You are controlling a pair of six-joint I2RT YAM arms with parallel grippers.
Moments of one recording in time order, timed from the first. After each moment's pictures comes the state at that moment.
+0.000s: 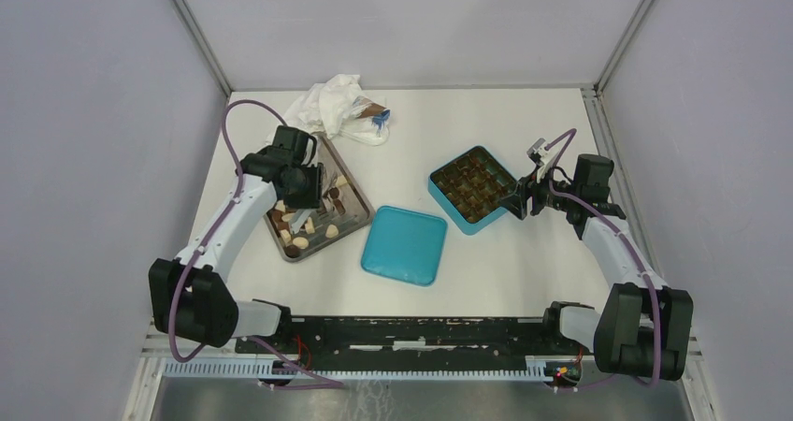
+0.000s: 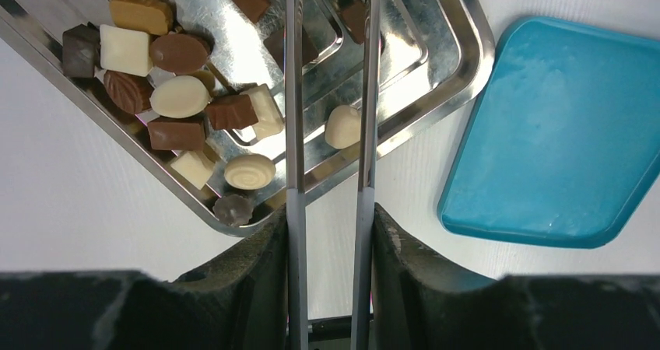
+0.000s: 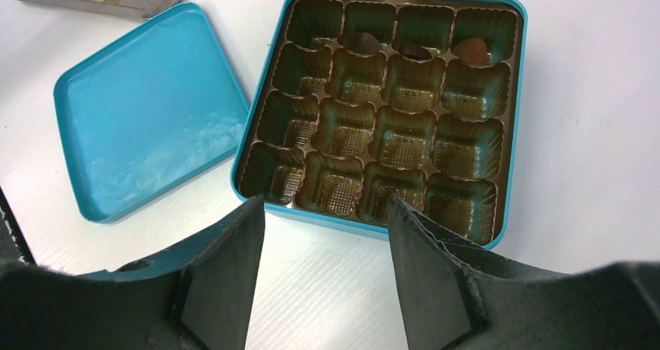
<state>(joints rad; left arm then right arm) -0.24 1.33 1.13 -0.90 0.00 -0.19 -0.13 1.17 0.66 -0.16 -0.92 -0.39</state>
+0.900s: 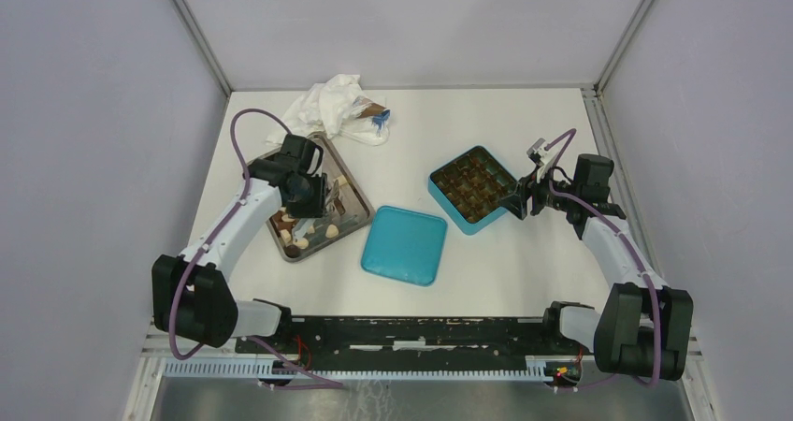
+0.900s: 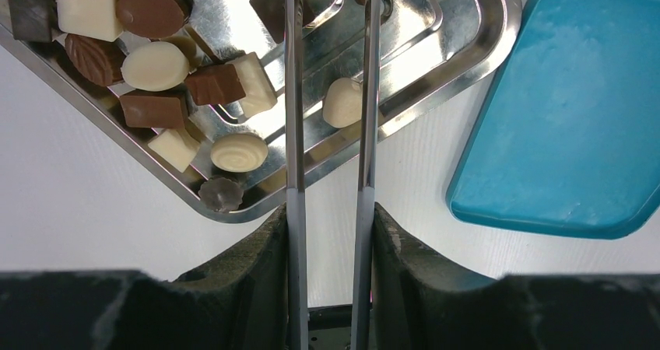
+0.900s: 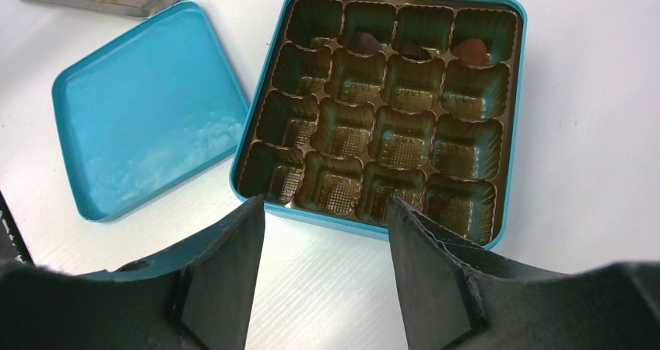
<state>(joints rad) -0.27 1.33 1.06 -0.91 -0.03 -0.22 -0.13 1.17 0.66 -0.16 -0.92 -0.39</state>
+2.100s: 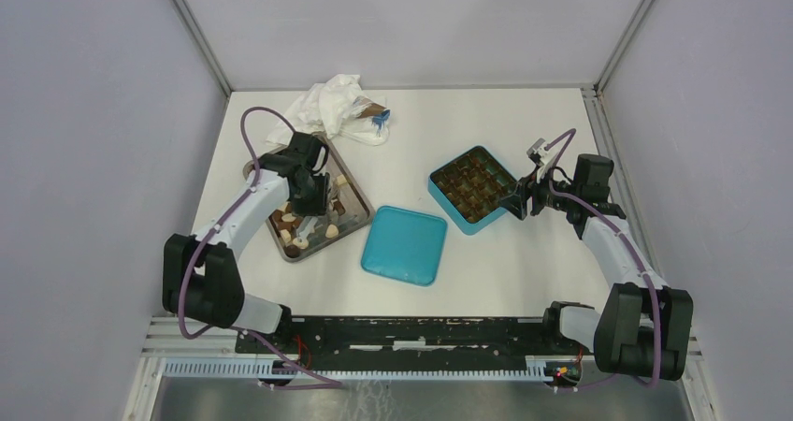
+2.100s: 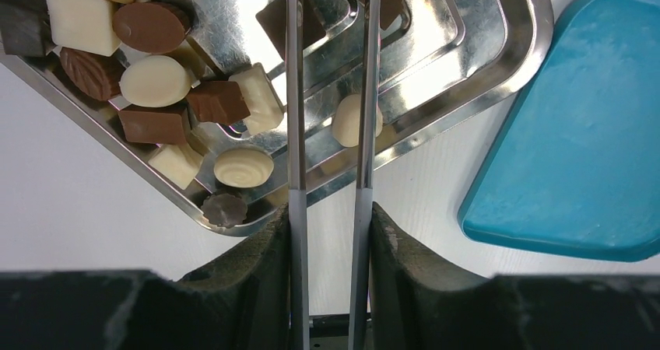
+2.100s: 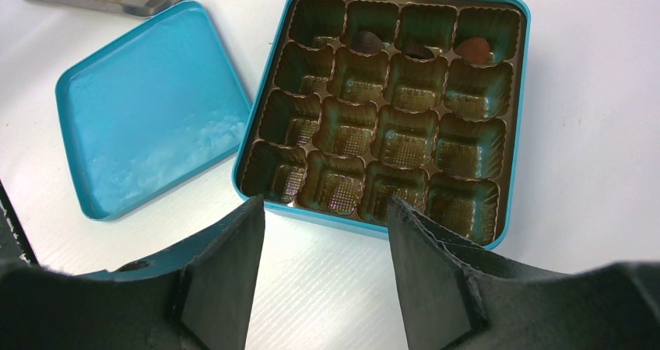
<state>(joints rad) -0.27 1.44 1.08 -0.89 -0.05 -0.22 -0.13 1.17 0.66 -0.17 -0.92 -0.39</state>
